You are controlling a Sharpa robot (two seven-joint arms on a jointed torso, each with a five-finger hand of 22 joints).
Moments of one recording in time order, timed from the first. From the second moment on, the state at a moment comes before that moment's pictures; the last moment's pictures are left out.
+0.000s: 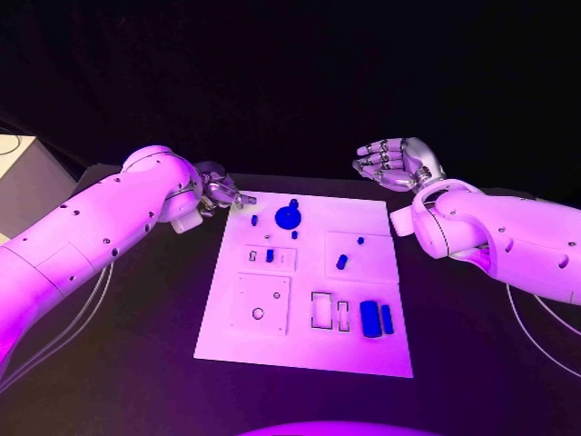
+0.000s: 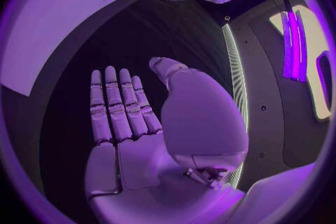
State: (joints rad) left arm 1.09 -0.56 0.46 1.09 -1.28 0.27 -0.51; left_hand 1.08 -0.18 0.35 0.29 0.27 0.79 0.08 0.66 0.77 1.21 0.01 1.25 0.89 1.46 -0.05 1.53 1.31 0.12 1.25 0.05 1.30 0.97; right arm 1.27 -0.73 -0.09 1.33 -0.46 -0.63 0.29; right_hand 1.33 -0.22 0.43 0.18 0.35 0.79 0.20 0.29 0.26 0.98 0.19 0.21 0.07 0.96 0.17 0.13 0.31 0.17 0.80 0.28 0.07 0.26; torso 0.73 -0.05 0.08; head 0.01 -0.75
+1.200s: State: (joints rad) left arm 1.10 -0.52 0.41 1.06 -1.28 0.29 -0.51; left_hand 1.09 -0.18 0.34 0.29 0.27 0.80 0.09 0.65 0.76 1.21 0.01 1.25 0.89 1.46 -0.05 1.53 1.31 0.12 1.25 0.05 1.30 0.98; right arm 1.27 -0.73 -0.09 1.33 -0.46 -0.63 0.29; right_hand 1.32 -0.22 0.42 0.17 0.35 0.79 0.20 0.29 0.25 0.98 0.20 0.21 0.07 0.95 0.17 0.12 0.30 0.17 0.76 0.29 0.06 0.23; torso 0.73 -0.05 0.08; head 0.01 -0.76
